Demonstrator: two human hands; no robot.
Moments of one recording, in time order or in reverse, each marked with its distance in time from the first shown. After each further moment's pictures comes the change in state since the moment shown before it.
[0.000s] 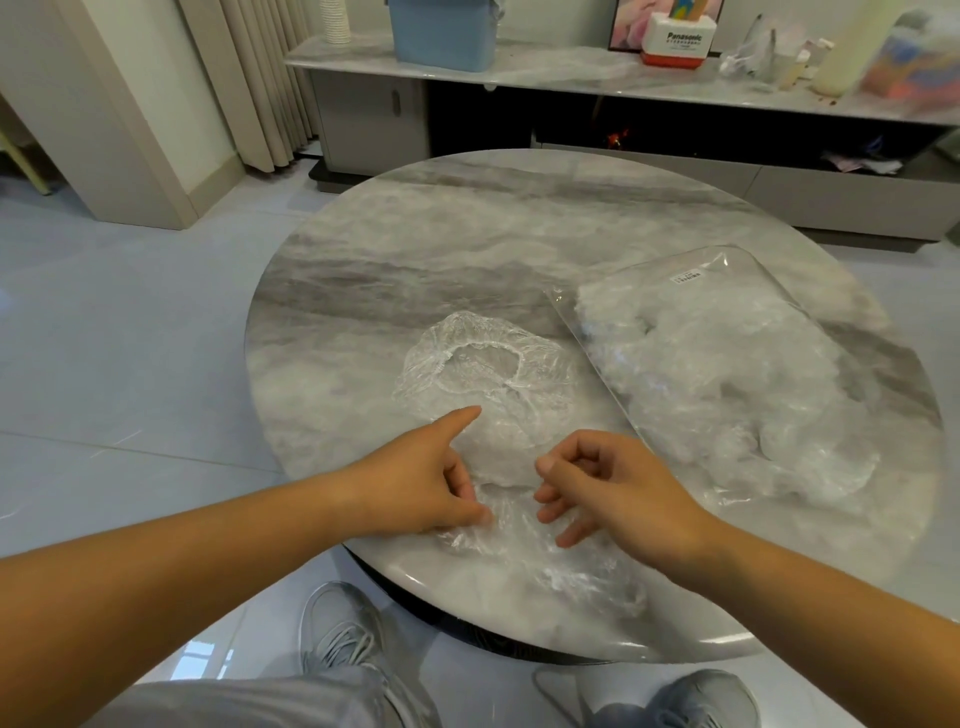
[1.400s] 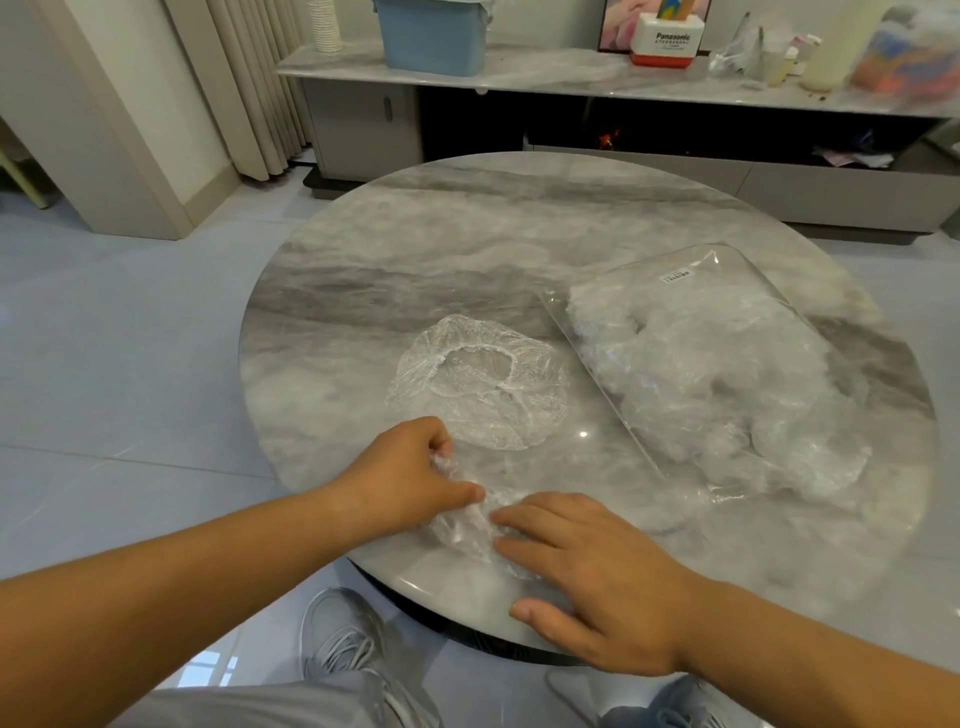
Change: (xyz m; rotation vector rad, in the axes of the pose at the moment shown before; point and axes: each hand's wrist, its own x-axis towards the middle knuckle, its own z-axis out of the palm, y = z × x) left_hand 0.001 0.009 0.005 0.134 0.304 -0.112; right_hand -0.016 0.048 0.003 -1.112 -0.257 -0.709
